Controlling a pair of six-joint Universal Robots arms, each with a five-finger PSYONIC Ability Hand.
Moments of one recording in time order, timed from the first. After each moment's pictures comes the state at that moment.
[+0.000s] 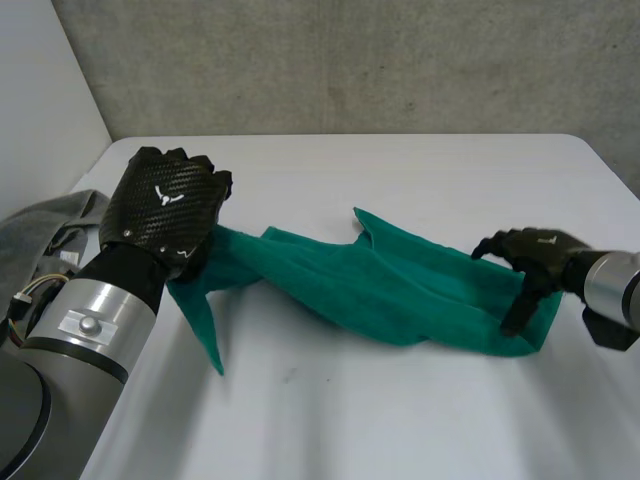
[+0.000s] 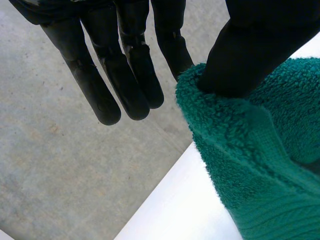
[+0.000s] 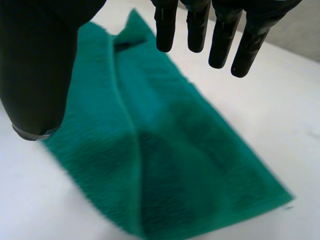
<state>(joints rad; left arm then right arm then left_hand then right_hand) 4.17 -1.50 -1.90 3.50 -1.60 3.64 1.63 -1.20 1.54 0.29 1.15 2.77 1.11 1.09 1.09 1.09 0.93 0.23 0.25 0.25 0.26 0.08</state>
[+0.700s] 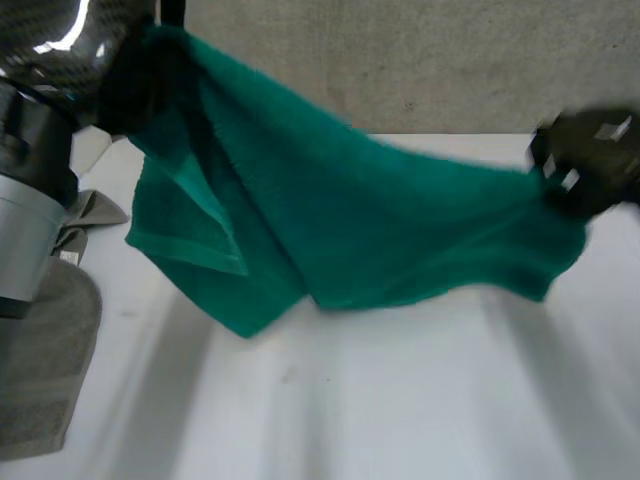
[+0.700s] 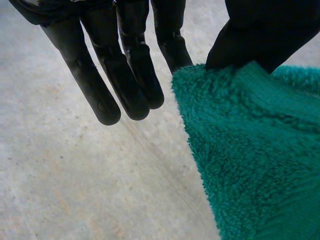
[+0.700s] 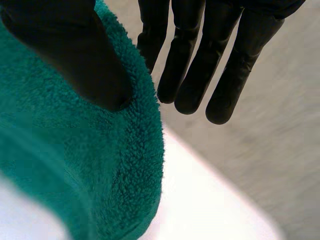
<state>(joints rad) 4.10 -1.29 -1.69 3.50 -1.61 3.51 1.62 -1.61 1.54 0.18 1.13 2.74 1.11 1.10 1.11 1.11 0.93 0.98 1.17 1.18 1.19 0.99</state>
